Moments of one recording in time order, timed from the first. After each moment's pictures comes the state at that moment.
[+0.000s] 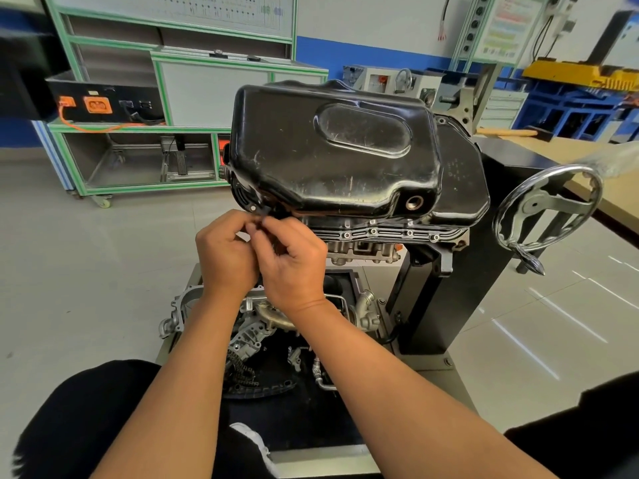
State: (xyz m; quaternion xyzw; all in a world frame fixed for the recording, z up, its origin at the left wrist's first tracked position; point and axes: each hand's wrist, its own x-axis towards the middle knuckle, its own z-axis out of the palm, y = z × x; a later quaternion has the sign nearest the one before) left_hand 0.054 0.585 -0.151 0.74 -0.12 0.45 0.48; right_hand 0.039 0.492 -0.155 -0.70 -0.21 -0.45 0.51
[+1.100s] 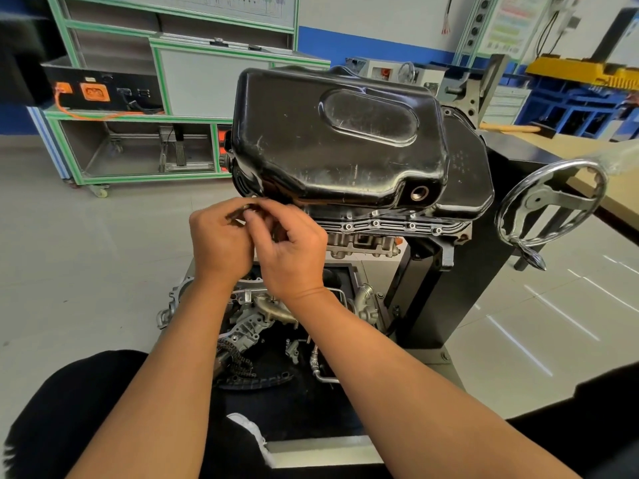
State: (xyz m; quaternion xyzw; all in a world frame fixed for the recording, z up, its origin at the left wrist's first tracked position) left_hand 0.056 0.594 -0.147 0.73 -0.16 0.42 0.52; right_hand 0.039 0.496 -0.152 -0.70 -0.20 -0.46 0.51
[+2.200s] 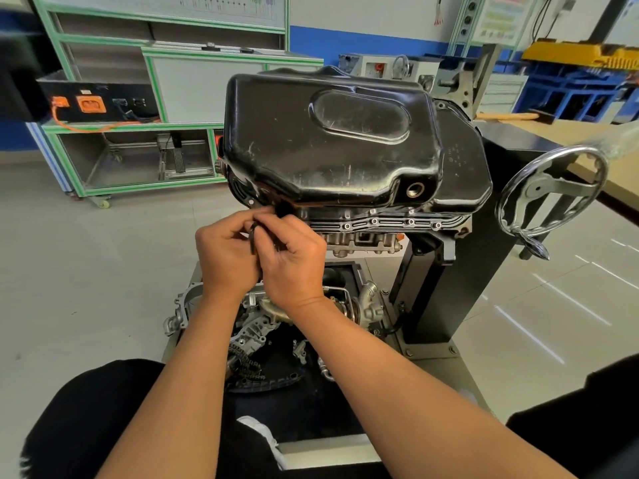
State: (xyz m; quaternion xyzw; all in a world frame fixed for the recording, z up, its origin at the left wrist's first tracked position) left_hand 0.043 0.582 -0.151 0.72 -0.15 0.38 0.56; right_hand 0.038 0.493 -0.164 -0.70 -0.19 -0.44 0.53
